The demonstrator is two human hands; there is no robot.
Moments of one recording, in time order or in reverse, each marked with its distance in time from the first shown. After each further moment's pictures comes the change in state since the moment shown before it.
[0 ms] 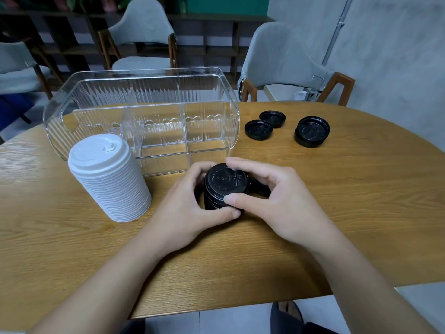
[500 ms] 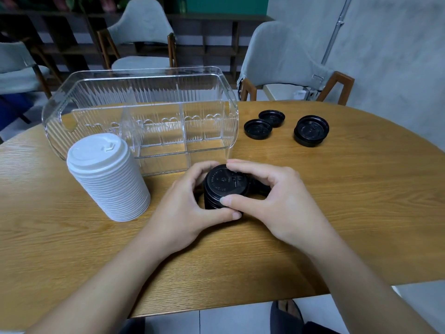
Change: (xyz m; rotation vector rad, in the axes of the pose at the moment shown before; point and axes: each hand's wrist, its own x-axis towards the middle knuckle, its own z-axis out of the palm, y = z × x) left_hand 0.000 -0.005 0.003 -0.010 0.007 -0.005; right_hand -0.002 -0.001 0.003 -0.110 0.058 0.012
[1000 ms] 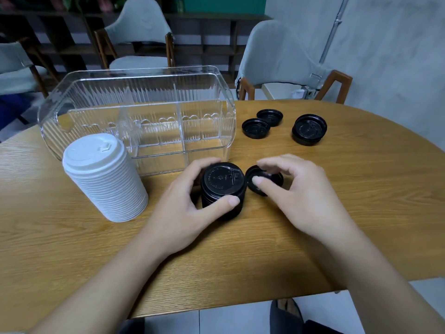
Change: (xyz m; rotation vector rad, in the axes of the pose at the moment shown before) left_hand -0.003 0.010 0.003 -0.011 0.044 0.087; right_hand 0.000 0.016 -0.028 -0.289 0.171 0.090
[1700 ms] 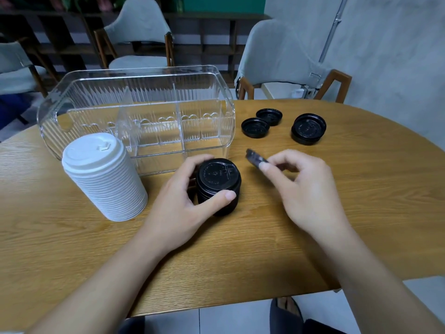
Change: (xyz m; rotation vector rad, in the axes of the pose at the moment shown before) left_hand 0.001 -0.005 -0.002 0.031 0.044 -0.044; right_hand 0.000 -0.005 0.002 0.103 0.161 0.018
